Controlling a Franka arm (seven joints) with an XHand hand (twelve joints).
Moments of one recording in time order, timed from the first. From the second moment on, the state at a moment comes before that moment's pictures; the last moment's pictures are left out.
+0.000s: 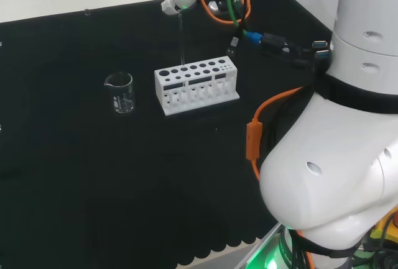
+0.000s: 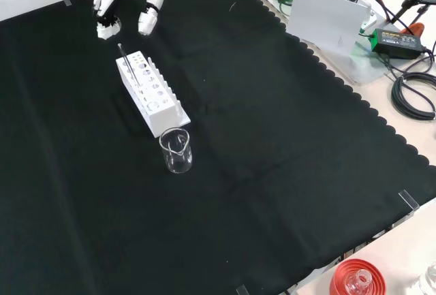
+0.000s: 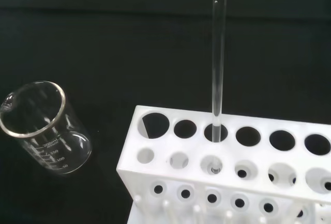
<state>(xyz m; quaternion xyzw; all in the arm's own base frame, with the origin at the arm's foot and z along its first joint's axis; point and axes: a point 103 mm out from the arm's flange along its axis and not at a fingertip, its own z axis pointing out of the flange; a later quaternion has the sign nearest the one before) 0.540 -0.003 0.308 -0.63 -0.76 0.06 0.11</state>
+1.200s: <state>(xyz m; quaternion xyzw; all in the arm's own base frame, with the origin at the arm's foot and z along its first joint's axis) 0.555 -0.021 0.259 -0.62 -0.77 0.07 0.13</state>
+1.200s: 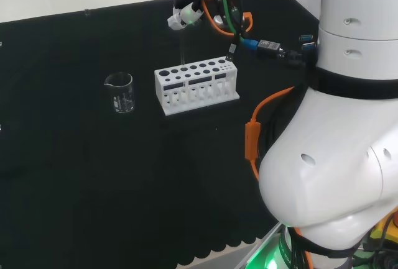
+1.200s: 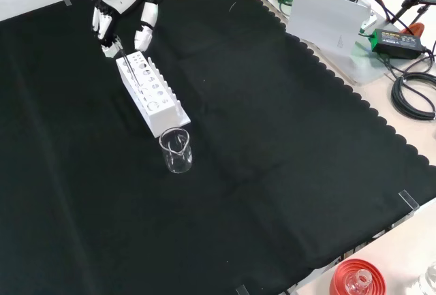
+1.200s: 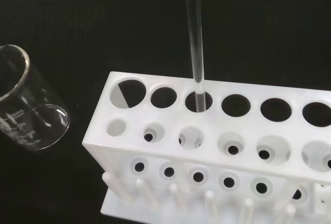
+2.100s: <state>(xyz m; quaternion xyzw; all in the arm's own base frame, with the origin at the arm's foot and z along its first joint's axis) 0.575 -0.023 0.229 -0.62 -0.77 0.08 0.13</state>
